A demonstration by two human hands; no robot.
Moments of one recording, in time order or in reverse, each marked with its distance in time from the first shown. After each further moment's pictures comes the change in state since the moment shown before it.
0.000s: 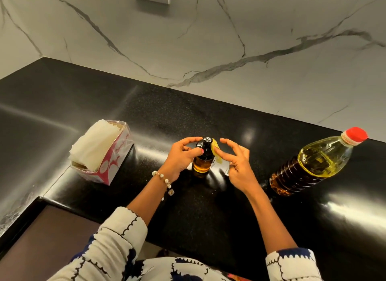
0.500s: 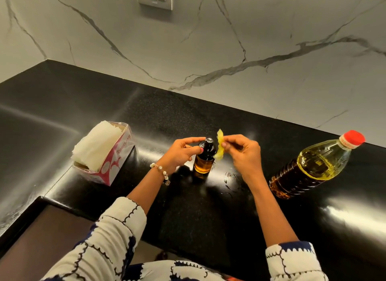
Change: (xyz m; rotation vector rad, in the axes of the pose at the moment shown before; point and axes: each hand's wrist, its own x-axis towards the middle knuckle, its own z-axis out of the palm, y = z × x) left_hand 0.006 0.018 -0.010 0.167 -0.131 0.002; right_hand 0.027 -0.031 -0.026 0.373 0.238 0.022
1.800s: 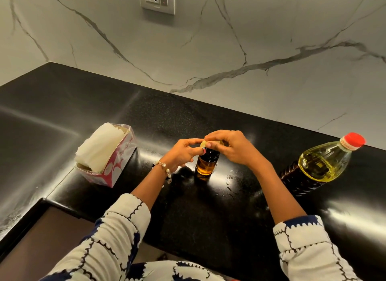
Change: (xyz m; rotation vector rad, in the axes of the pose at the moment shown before) left_hand 0.011 -0.002 -0.006 0.101 -0.050 -0.076; right_hand 0.036 -0.031 0.001 -0.358 -0.577 -0.151
